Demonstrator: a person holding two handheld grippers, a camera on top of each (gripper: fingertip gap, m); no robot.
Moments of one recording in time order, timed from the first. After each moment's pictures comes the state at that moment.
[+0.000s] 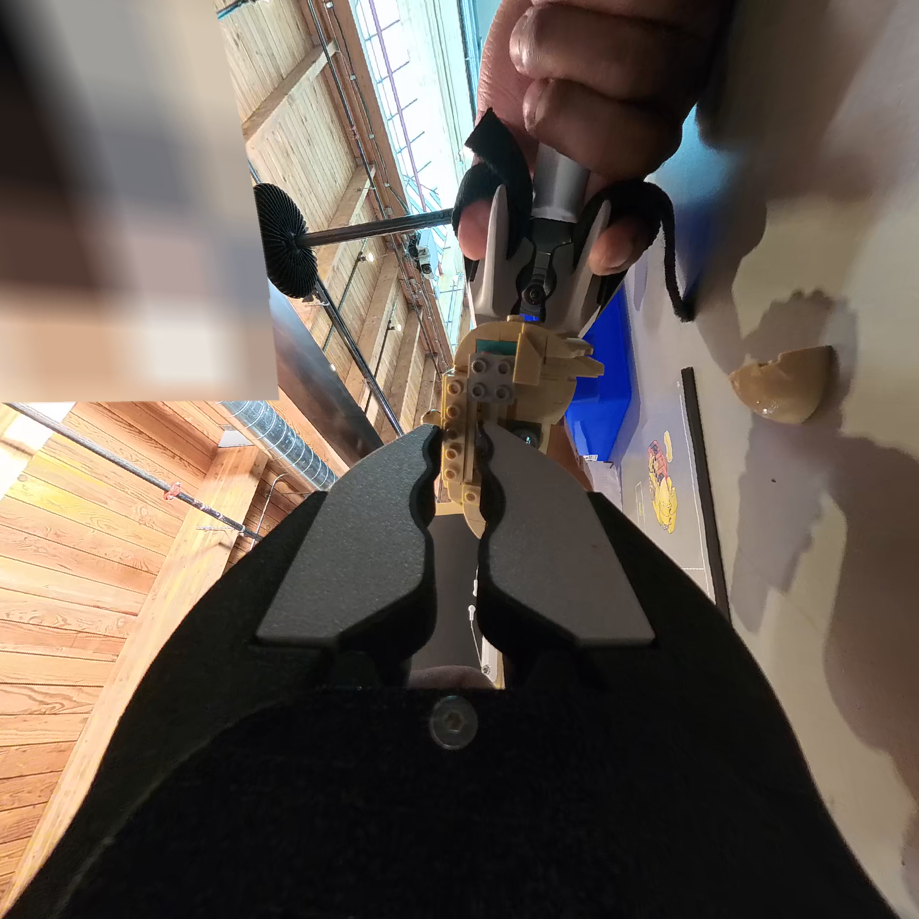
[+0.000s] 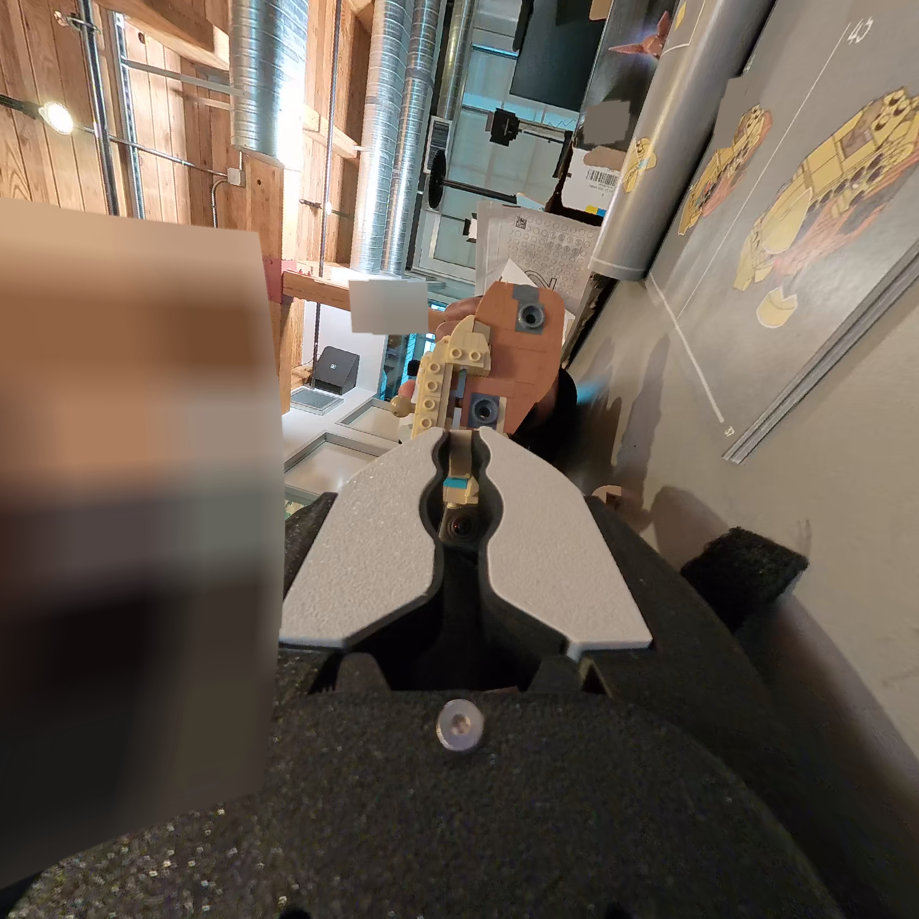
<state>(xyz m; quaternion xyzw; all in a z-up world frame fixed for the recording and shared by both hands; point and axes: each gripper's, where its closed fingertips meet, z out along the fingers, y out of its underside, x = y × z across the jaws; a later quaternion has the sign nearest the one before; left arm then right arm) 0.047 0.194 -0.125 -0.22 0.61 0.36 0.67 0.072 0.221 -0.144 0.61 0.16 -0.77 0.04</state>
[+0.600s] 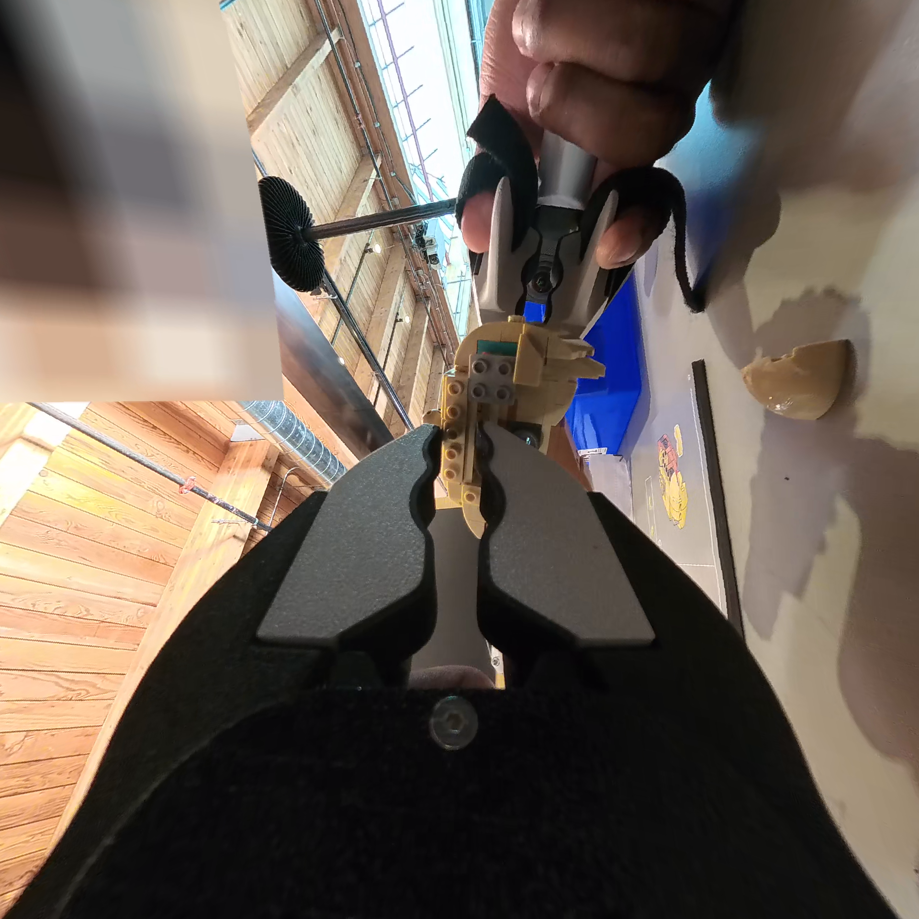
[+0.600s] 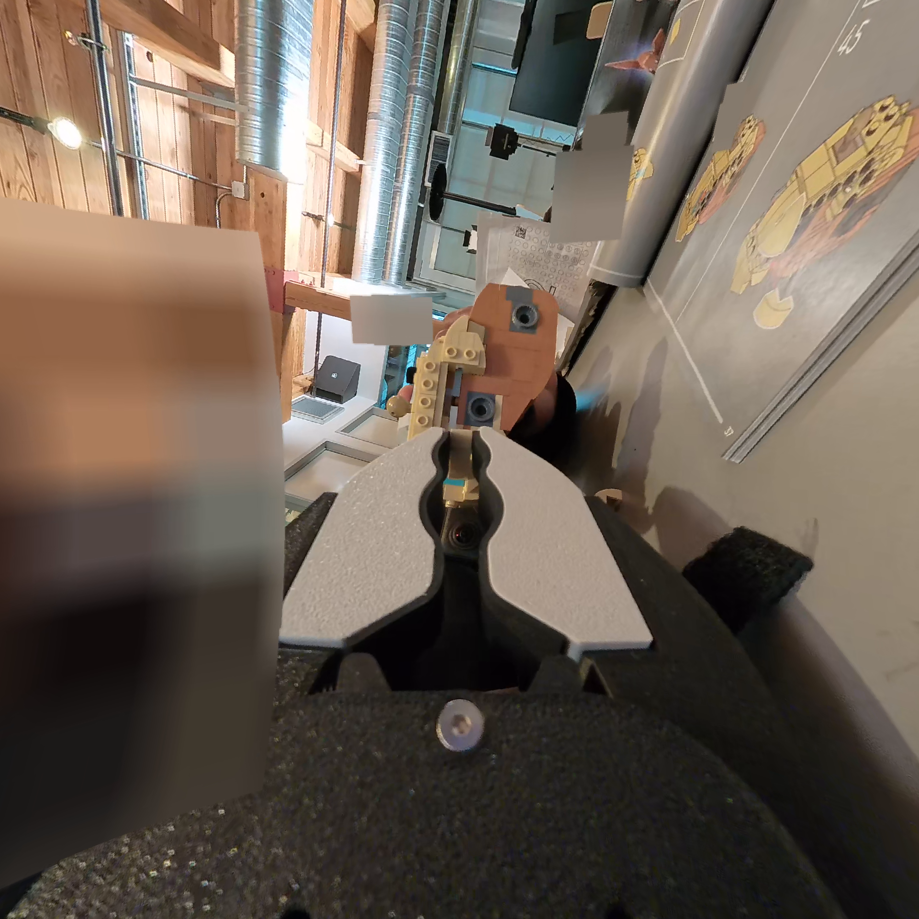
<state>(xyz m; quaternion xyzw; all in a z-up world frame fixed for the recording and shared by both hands) 0.046 0.195 -0.122 -0.22 0.60 0.38 0.67 0.072 0.222 -0.144 0.61 0.16 -0.77 0.03</state>
